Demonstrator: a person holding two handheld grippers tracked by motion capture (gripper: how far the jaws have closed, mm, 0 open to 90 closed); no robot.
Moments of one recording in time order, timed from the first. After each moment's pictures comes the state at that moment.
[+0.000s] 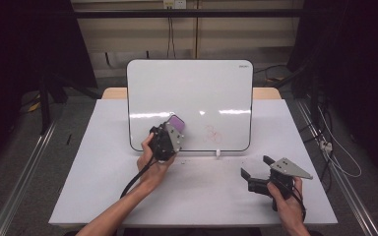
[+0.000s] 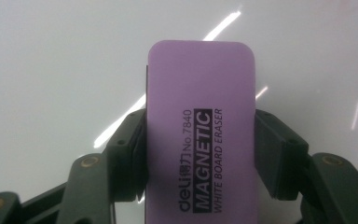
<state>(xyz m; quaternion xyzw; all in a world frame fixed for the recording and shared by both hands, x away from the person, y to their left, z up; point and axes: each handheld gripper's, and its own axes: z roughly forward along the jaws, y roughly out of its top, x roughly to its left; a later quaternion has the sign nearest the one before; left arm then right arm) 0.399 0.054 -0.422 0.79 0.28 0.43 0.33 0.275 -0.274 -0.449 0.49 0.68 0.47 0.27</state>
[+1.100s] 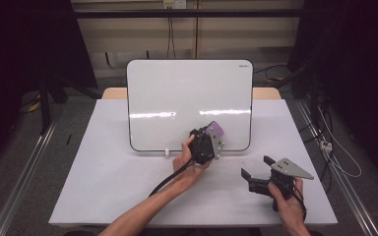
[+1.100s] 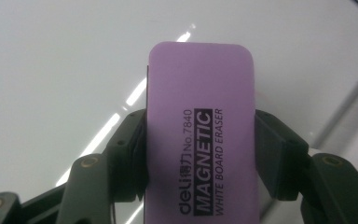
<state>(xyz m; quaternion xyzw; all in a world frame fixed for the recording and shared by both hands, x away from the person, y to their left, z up) 0.392 -0.047 -0.428 0.83 0.20 0.39 0.36 0.274 -0.276 -0.448 0.48 0.68 0.48 0.27</state>
